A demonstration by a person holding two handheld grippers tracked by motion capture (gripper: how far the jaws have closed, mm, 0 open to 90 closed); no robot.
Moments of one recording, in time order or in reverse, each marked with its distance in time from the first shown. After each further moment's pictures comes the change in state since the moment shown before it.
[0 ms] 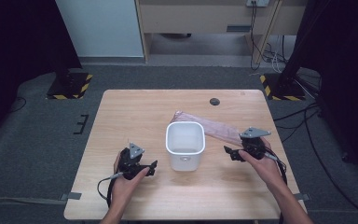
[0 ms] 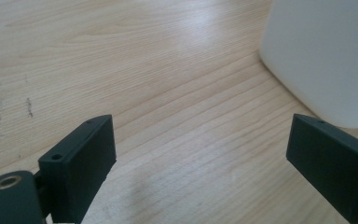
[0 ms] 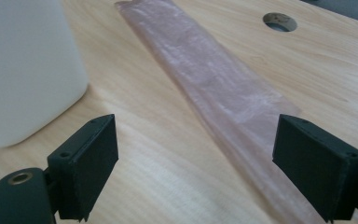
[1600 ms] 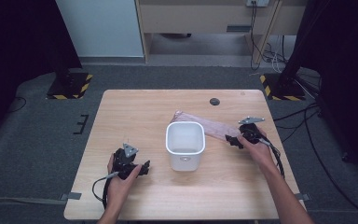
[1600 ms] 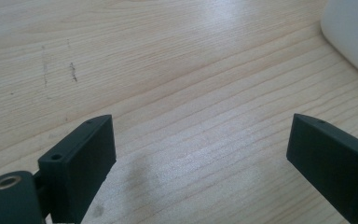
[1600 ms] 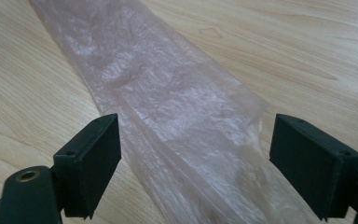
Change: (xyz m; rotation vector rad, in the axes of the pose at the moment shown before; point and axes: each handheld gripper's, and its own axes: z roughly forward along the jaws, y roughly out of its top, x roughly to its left) left arm 0.016 -0.010 -0.001 0.063 0.091 -0.026; right arm -0.053 -0.003 0.065 0.093 -0.056 0.103
